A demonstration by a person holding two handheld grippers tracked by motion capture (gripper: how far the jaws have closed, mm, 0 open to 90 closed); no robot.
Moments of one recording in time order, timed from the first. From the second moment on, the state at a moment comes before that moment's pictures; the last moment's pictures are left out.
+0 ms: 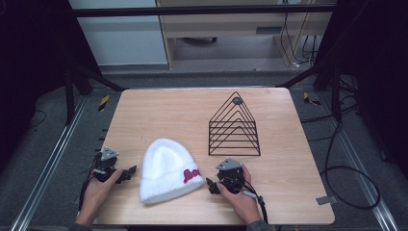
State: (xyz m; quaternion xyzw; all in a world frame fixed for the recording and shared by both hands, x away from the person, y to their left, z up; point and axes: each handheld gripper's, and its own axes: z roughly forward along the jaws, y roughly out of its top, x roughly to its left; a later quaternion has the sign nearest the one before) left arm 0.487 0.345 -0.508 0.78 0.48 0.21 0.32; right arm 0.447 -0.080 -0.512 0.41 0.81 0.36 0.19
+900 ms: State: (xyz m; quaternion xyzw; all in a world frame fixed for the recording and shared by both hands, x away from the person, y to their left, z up) left arm 0.519 0.311 -0.444 0.82 0.44 0.19 0.31; right arm 0.447 -0.082 -0.512 0.41 0.82 0.36 0.19
